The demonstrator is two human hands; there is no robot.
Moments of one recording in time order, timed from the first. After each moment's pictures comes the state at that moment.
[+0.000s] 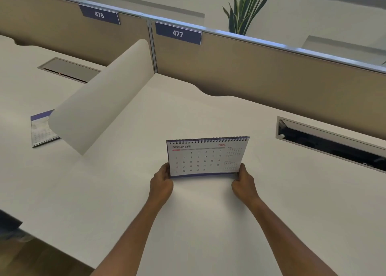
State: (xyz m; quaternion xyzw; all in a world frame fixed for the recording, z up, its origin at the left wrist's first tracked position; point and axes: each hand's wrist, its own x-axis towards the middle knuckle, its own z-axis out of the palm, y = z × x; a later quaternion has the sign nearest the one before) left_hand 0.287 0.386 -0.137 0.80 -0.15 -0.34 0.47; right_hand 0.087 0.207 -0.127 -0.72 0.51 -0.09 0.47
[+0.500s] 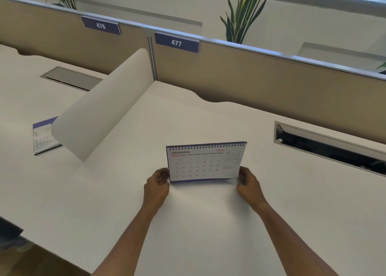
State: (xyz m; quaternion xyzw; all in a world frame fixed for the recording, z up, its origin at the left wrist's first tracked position) left_hand 0.296 0.395 -0.131 0.80 -0.12 -0.29 0.50; right_hand 0.070 0.195 -0.125 -0.71 0.50 -0.13 0.48
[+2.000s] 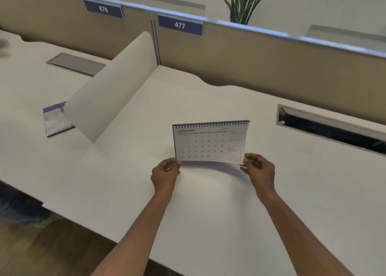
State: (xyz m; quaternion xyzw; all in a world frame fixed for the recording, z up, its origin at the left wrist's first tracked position) left_hand 0.257 0.409 -0.127 0.73 0.03 -0.28 0.62; right_hand 0.049 0.229 -0.104 -0.53 0.52 -0.34 0.58
